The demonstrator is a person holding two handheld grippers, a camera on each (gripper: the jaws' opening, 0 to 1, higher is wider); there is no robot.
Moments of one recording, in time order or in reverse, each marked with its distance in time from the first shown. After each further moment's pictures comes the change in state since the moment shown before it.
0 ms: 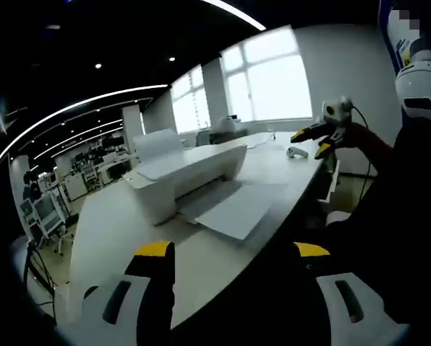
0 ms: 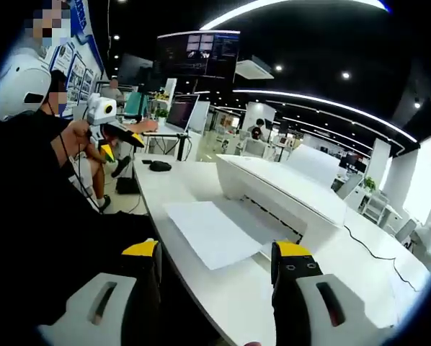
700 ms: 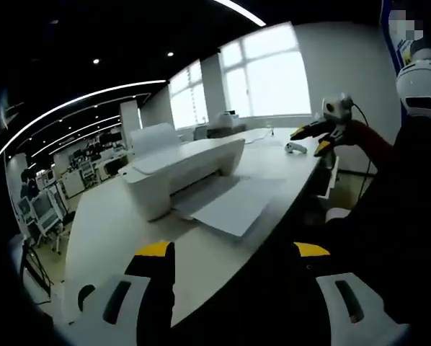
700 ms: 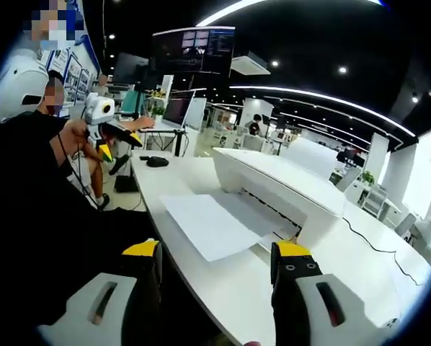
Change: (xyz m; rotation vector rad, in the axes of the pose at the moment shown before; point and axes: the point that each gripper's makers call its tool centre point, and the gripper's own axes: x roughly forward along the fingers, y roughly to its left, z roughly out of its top) left arm 0.012 -0.005 -0.004 -0.012 0.008 -0.024; right arm 0.001 -0.005 -0.014 0.020 0.025 -0.008
